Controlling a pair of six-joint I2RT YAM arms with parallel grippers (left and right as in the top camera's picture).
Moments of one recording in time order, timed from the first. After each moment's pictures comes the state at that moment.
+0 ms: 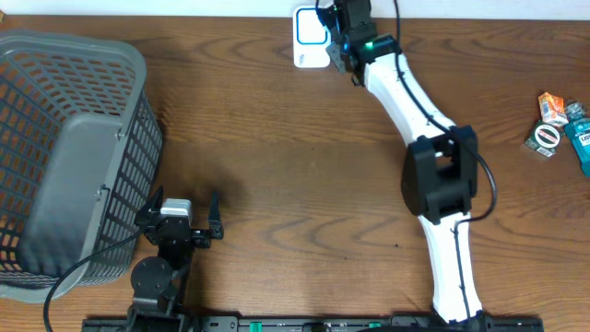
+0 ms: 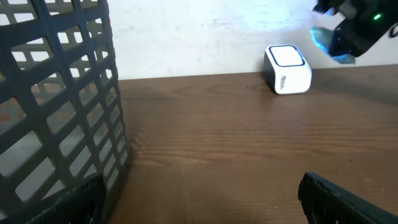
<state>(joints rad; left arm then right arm) -0.13 0.03 0.02 -0.12 -0.05 0.01 0.35 2.47 2.20 -0.50 0.29 -0.41</state>
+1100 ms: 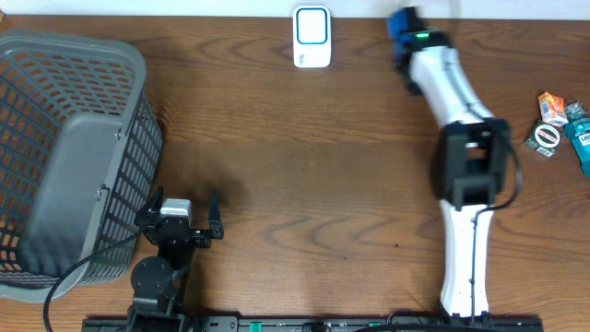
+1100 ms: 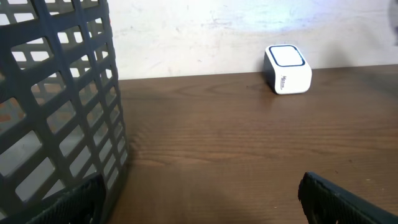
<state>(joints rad) -0.13 0.03 0.02 -0.12 -0.05 0.01 0.10 2.51 2.21 -0.99 0.69 -0.06</state>
